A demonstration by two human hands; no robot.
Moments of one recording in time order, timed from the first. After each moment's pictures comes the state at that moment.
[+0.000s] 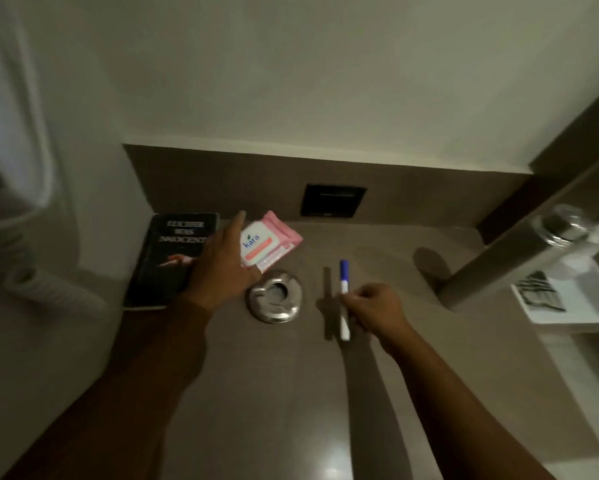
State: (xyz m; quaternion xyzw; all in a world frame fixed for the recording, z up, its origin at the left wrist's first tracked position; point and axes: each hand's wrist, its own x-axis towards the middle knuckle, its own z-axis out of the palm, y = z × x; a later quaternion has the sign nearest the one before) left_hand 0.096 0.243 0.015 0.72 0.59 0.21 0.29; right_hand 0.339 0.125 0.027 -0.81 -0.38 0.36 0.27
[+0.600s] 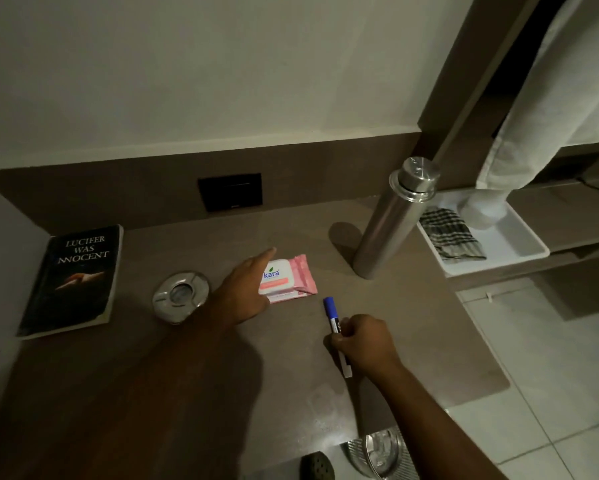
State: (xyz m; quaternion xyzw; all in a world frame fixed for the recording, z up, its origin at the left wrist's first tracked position) left_hand 0.273 0.177 -0.010 0.83 0.47 0.04 0.31; right_hand 0.462 0.013 -0.025 -0.86 -0.40 0.29 0.16
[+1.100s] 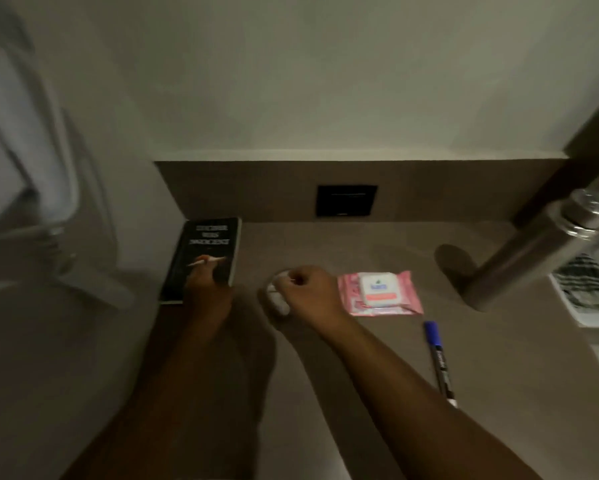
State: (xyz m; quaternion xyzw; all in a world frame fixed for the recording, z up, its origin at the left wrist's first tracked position) left_hand 0.074 0.192 0.012 0.56 0.74 0.28 0.26; right_hand 0.246 0.148 0.045 -0.70 -0.50 0.40 0.32
